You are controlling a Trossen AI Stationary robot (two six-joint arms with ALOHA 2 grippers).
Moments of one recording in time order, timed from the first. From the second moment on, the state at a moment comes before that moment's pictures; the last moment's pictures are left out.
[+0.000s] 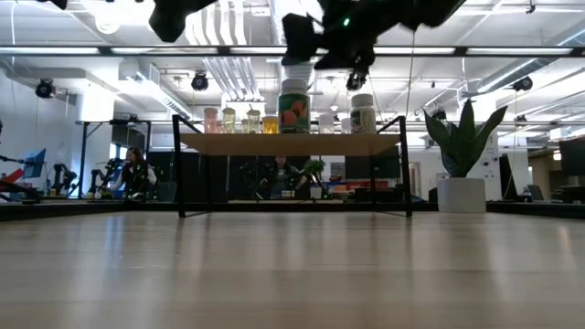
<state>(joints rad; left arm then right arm) -0.05 0.80 0.66 0.13 0.02 -0.26 -0.03 1.64 1.08 0.45 0.80 -0.09</state>
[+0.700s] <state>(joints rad) -0.52 1.03 0.74 -0.35 -0.19 -0.75 0.34 1.36 0.82 0.42 0.87 -0.07</state>
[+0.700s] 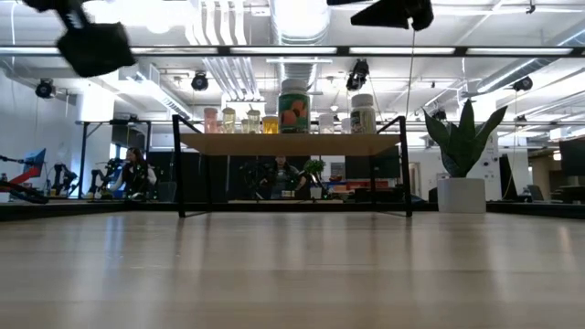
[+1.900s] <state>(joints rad) -0.62 1.16 0.80 -0.12 -0.14 -0.91 0.40 1.38 0.81 0.45 0.86 -0.05</state>
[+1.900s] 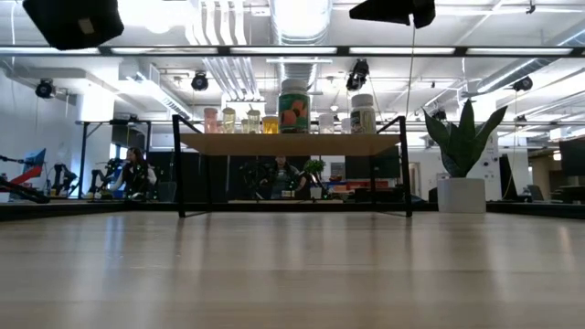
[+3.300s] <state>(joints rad) -0.62 1.29 0.68 -0.20 0.00 -1.07 0.45 1.38 0.80 0.46 0.81 -0.06</state>
